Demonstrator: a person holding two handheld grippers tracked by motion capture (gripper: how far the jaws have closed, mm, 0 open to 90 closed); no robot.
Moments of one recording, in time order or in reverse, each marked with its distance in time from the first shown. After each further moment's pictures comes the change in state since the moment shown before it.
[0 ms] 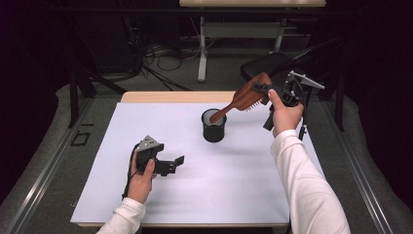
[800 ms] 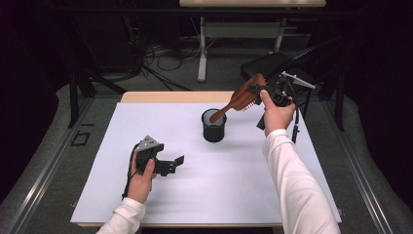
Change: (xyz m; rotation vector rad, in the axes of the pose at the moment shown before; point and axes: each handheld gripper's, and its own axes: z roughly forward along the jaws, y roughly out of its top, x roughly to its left) left arm 0.001 0.000 0.000 0.001 -0.001 -0.001; right arm 0.002 -0.009 0.021 -0.021 -0.073 -0.040
